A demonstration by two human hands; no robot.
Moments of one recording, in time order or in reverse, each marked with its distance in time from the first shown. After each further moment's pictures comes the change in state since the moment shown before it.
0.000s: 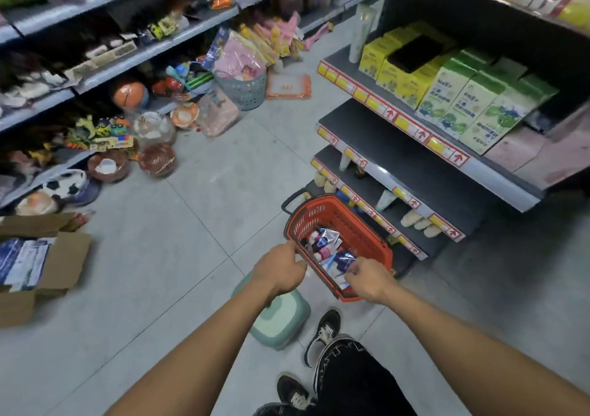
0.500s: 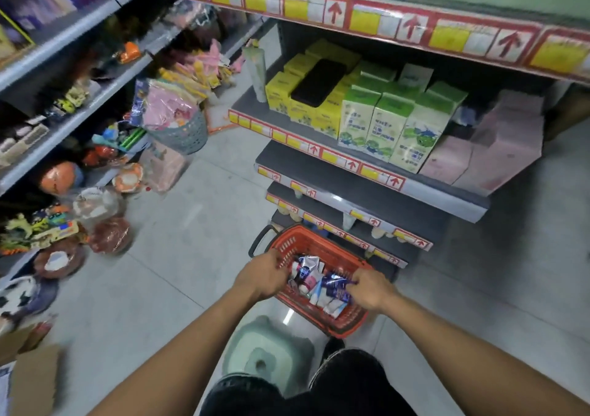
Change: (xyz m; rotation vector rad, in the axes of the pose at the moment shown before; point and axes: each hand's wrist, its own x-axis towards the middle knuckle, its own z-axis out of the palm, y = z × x) left_hand 0.161 0.114 -0.036 0.222 -0.162 0.142; right_hand 0.084 0.072 -0.091 0.189 0.019 0.190
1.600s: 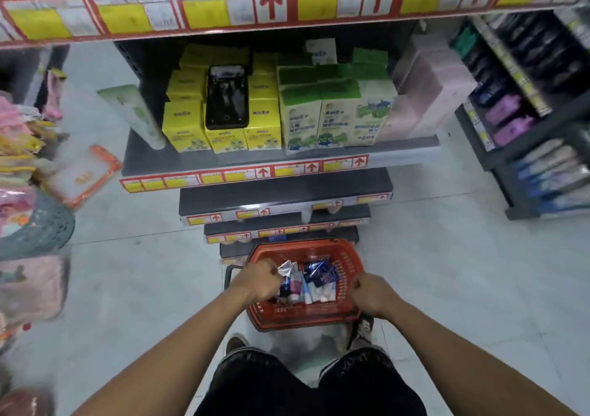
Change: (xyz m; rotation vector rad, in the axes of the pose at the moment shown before) left_hand 0.177 -0.027 -0.065 0.334 -0.477 0.414; right_hand 0.015 -0.079 0.054 0.485 0.192 0.456
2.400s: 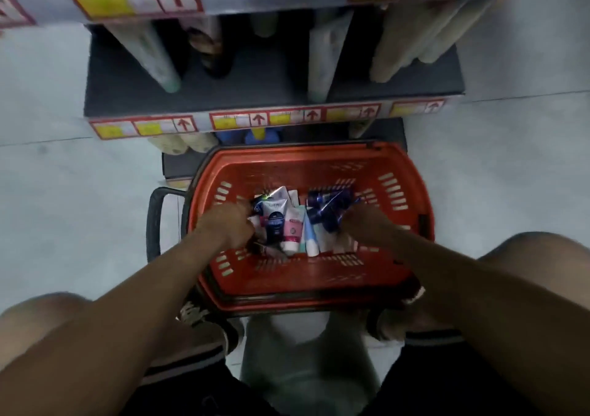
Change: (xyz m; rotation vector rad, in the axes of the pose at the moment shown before) left_hand 0.347 -0.202 0.227 0.218 -0.026 -0.105; right_hand 0.403 0.129 0.247 -0.418 -0.151 -0.135
